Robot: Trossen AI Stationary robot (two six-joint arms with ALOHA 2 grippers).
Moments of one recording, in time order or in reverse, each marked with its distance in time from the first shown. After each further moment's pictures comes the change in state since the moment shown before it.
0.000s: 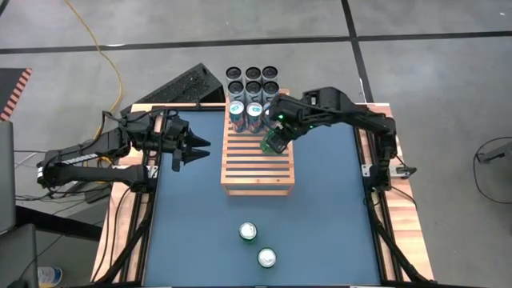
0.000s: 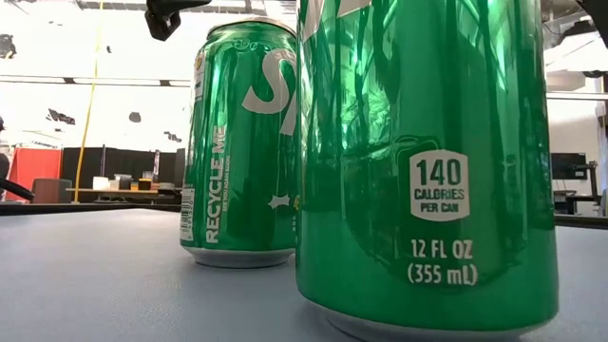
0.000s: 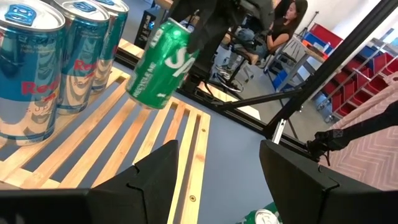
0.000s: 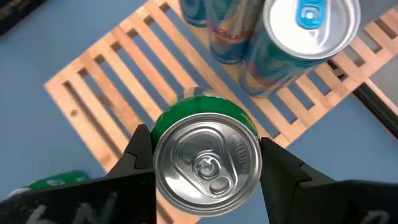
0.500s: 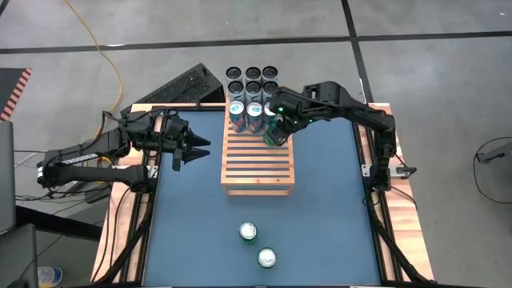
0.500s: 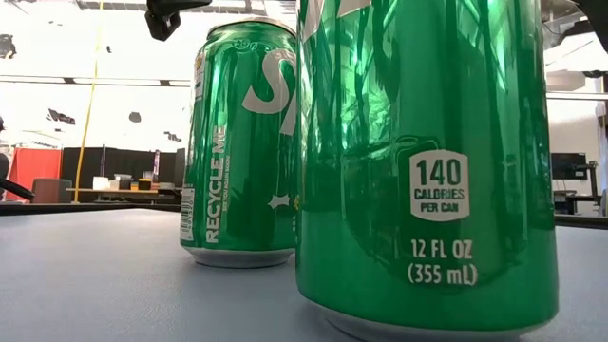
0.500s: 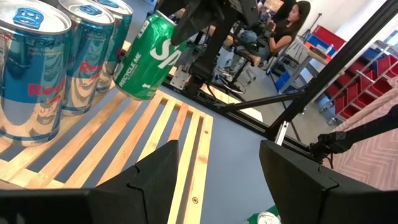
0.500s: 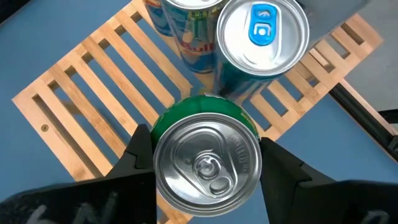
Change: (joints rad) left arm 0.000 0.000 0.000 0.002 -0.013 0.000; right arm -0.055 0.000 -0.002 -0.004 0.027 -0.025
